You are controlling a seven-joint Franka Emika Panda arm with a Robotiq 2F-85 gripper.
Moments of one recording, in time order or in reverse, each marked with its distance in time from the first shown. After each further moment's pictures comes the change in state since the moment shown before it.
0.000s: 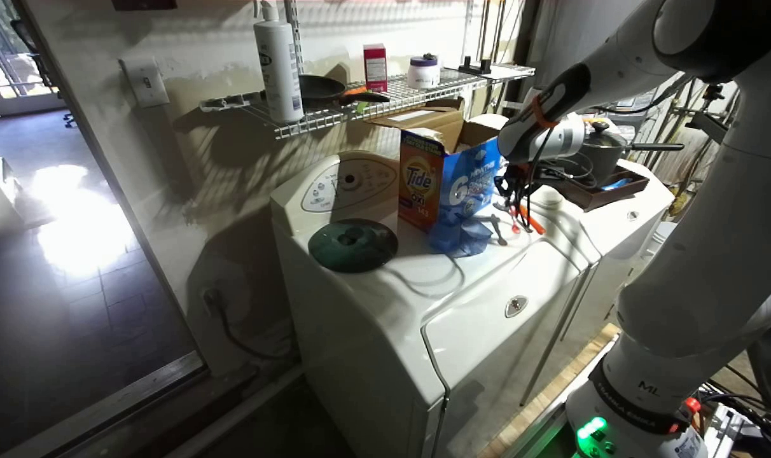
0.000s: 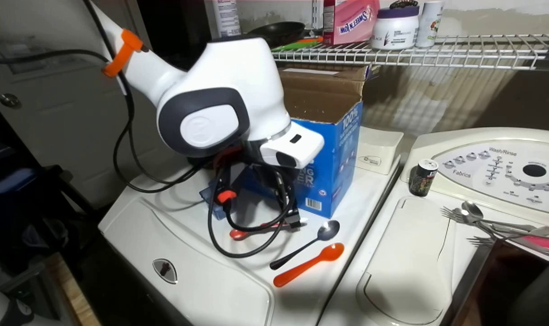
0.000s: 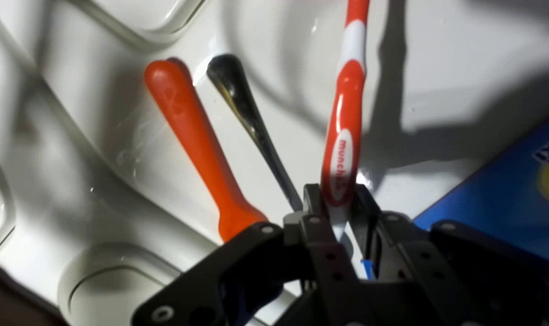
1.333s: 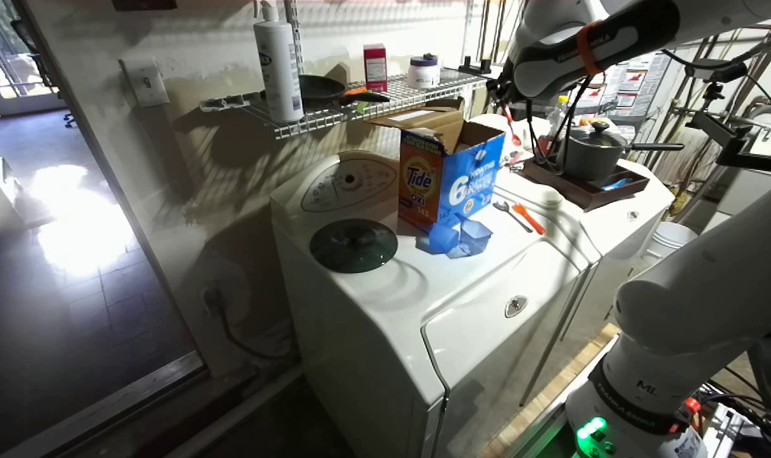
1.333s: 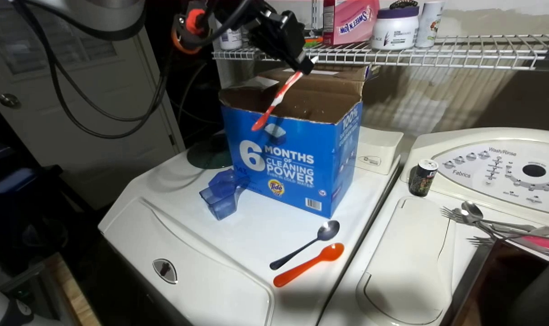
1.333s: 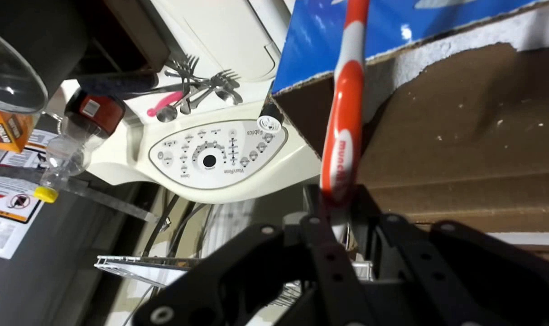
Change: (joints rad) arm -0.041 -0.372 0.176 0.084 -0.404 0.046 0.048
